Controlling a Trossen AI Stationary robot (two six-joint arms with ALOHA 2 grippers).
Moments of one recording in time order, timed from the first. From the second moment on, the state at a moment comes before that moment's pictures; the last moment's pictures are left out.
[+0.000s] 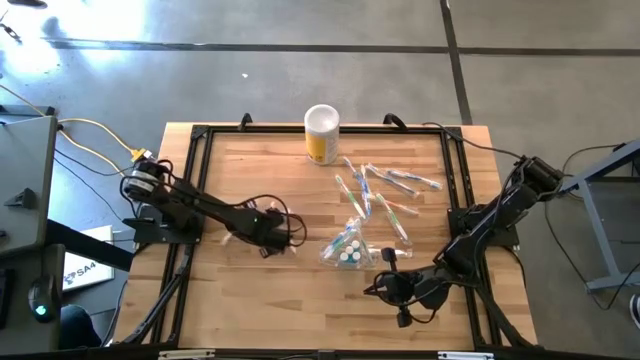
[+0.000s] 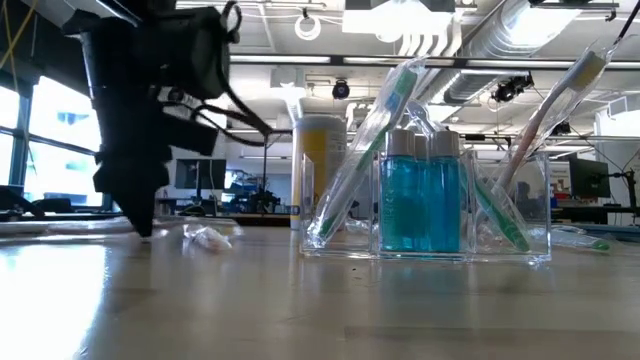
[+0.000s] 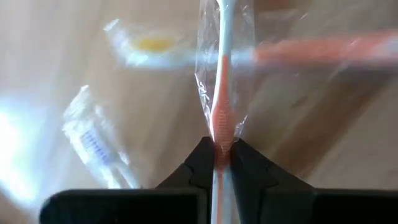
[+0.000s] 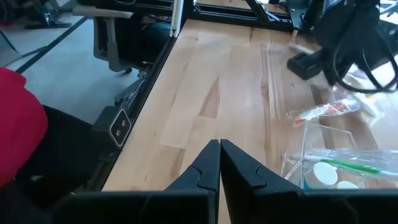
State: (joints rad) left arm -0.25 1.66 0.91 -0.81 -0.40 -0.76; right arm 0.75 1.43 0.90 -0.02 0.49 0.29
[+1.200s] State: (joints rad) left arm -0.34 1.49 0.45 1.30 -0.28 -0.04; right arm 0.72 1.43 0.90 -0.05 0.50 0.29
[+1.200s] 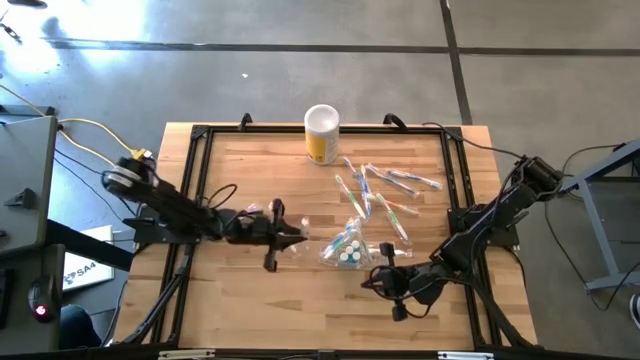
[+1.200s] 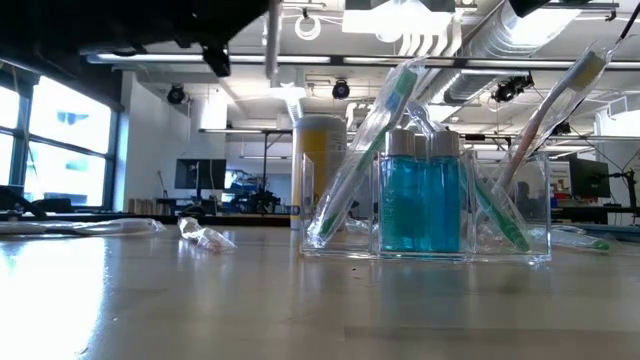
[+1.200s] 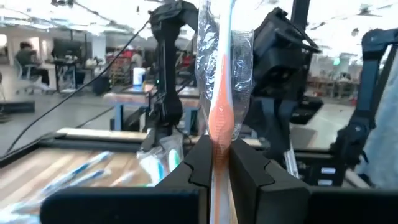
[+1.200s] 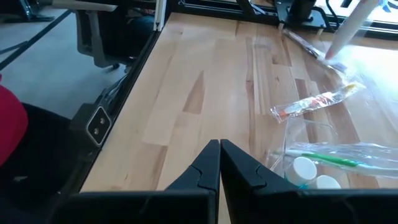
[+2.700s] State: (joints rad) left arm -0.21 1.98 0.61 1.48 -0.04 -0.11; right arm 0.72 1.43 0.78 0.12 0.55 0.27
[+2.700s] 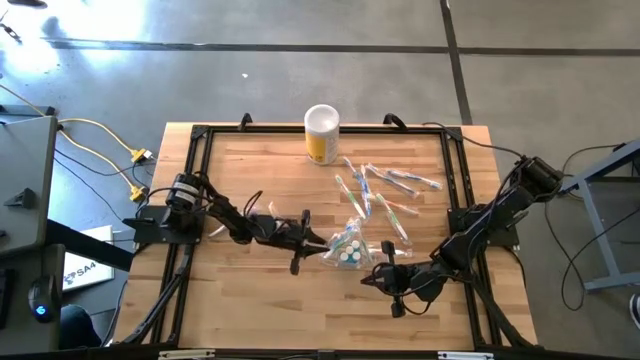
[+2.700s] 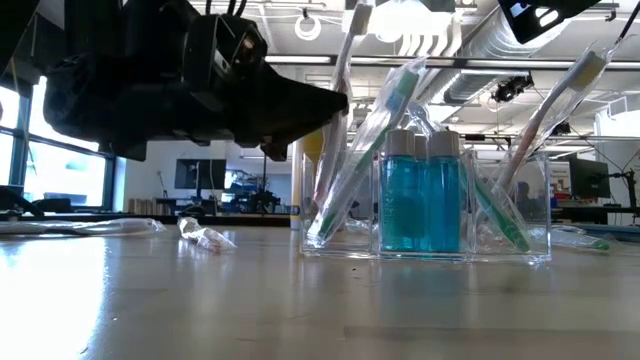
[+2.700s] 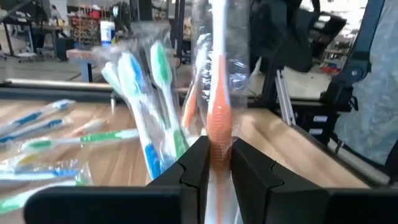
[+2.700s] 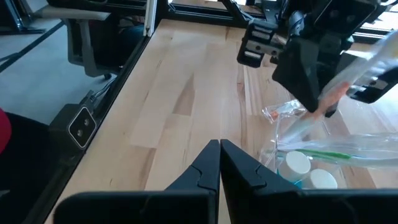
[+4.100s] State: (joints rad) left arm -0.22 1.81 0.53 1.43 -0.14 0.01; right arm 0.83 1.42 0.78 0.18 0.79 0.10
